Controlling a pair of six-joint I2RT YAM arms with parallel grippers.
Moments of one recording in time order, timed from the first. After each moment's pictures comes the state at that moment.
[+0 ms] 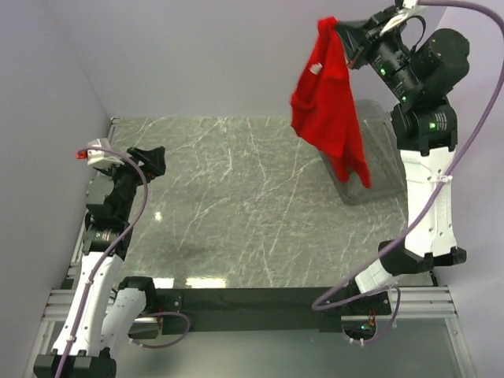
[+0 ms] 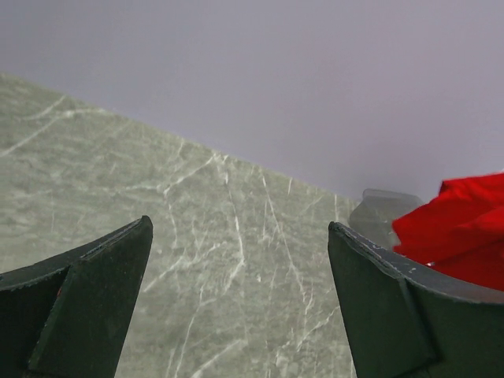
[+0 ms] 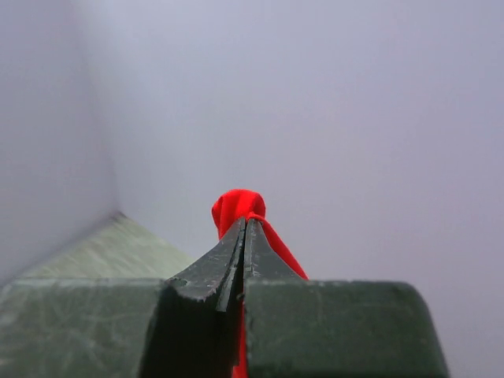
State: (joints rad) left arm -0.04 0.71 0.71 0.06 0.02 -0.55; right arm 0.16 1.55 2.26 -0.43 -0.37 0.02
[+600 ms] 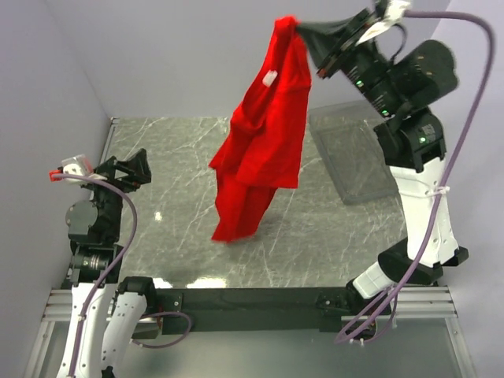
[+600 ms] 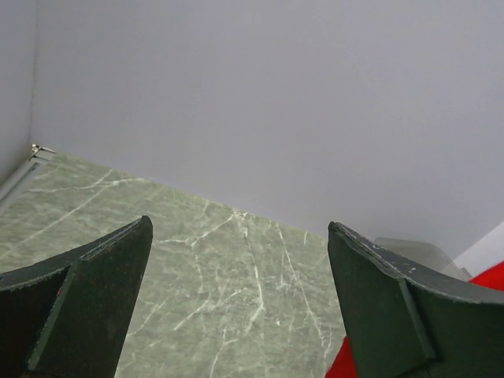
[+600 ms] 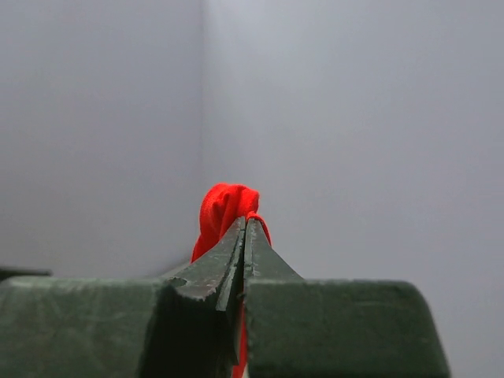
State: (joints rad) left arm -0.04 0.50 0.75 -0.02 -0.09 -0.44; right arm 0.49 1.55 2.41 -0.37 -0.29 0.02
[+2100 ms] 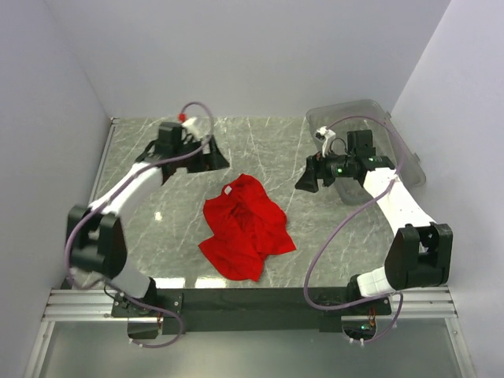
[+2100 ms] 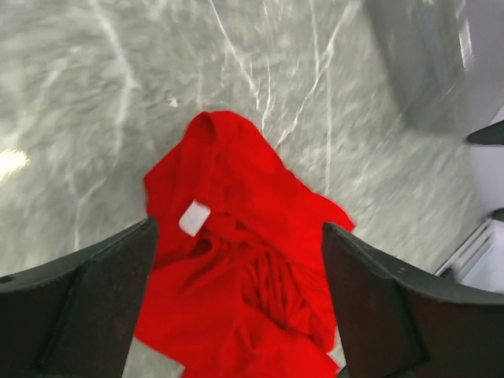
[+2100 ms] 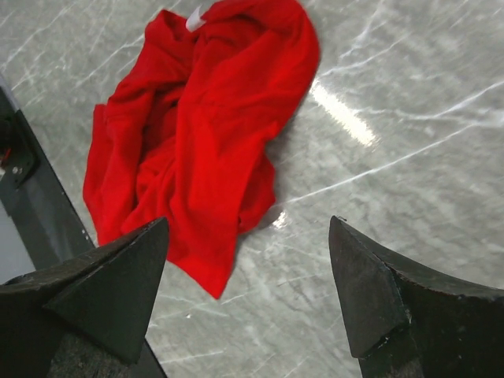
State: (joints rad) left arm -0.25 1.51 1.15 -0.26 0.45 -0.43; right arm 0.08 1.43 1.14 -0.57 -0.81 -0.24
